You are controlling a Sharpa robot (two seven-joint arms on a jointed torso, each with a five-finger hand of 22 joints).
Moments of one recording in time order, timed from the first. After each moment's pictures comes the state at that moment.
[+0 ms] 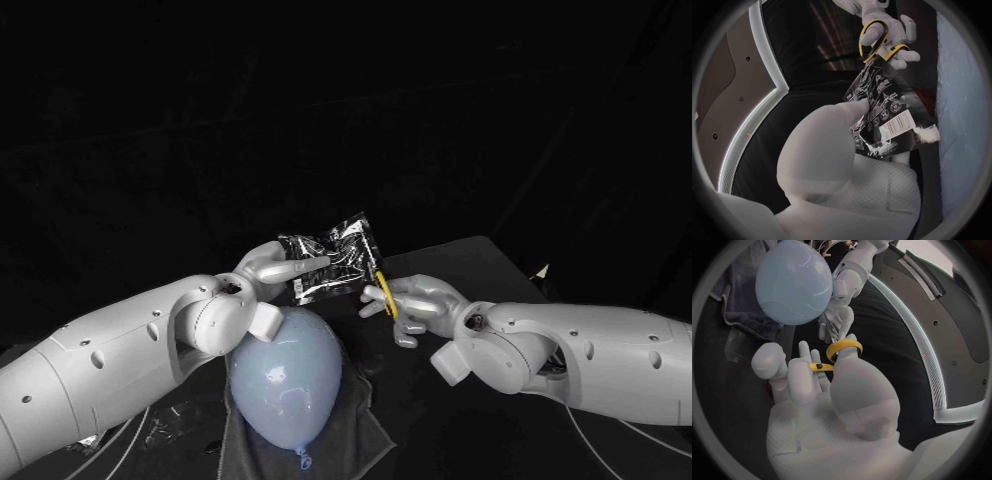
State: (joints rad) left arm 1.28 -0.44 -0.01 1.18 -0.12 -0.06 0.12; left_hand 1.47 -0.11 0.68 0.08 0.05 0.96 0.17 0.39 0.30 1.26 0.11 0.06 0.06 1.19 0.07 0.14 0.22 0.16 1.13 0.16 0.27 0.09; right arm 1.23 -1.07 -0.15 1.74 -0.18 -0.34 0.21; right_hand 1.28 0.12 -0.44 0.14 0.05 0.67 0.18 0.30 0.71 0.94 0.16 0.17 0.25 1.42 0.06 1.36 1.04 0.11 1.28 0.16 1.02 1.29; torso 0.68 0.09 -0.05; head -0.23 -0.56
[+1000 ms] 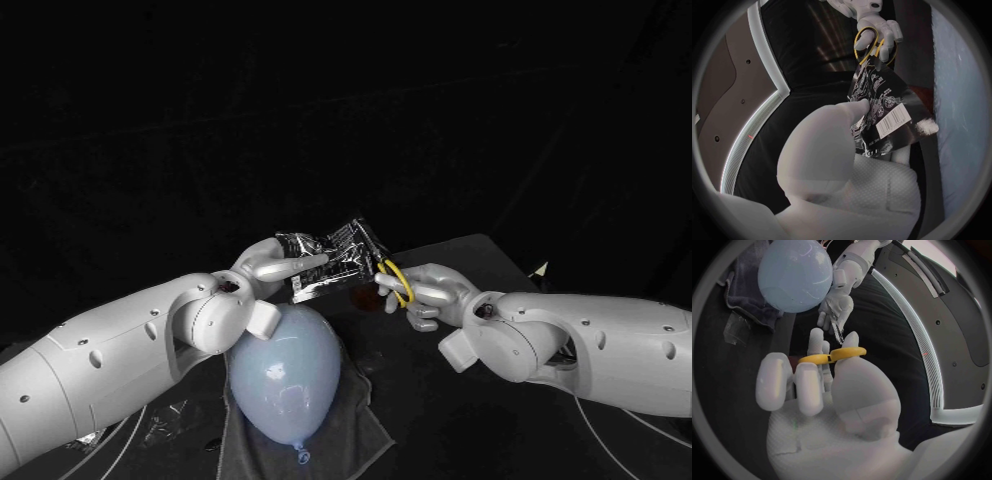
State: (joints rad) left arm 1.28 -0.45 -0.01 1.18 -0.14 -0.06 0.14; left_hand 1.47 -0.11 0.68 0.07 0.05 0.96 0.17 0.39 0.30 1.26 0.11 0.06 0.06 1.19 0.07 0.14 0.22 0.16 1.13 0.16 0.27 0.09; right arm 1.25 -1.11 -0.15 1.75 -0.17 -0.37 0.20; right_hand 1.26 0.17 -0.44 0.10 0.05 0.86 0.09 0.49 0.92 1.19 0.02 0.45 0.54 1.47 -0.06 1.41 1.17 0.08 1.42 0.05 1.25 1.31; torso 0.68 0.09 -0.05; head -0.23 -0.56
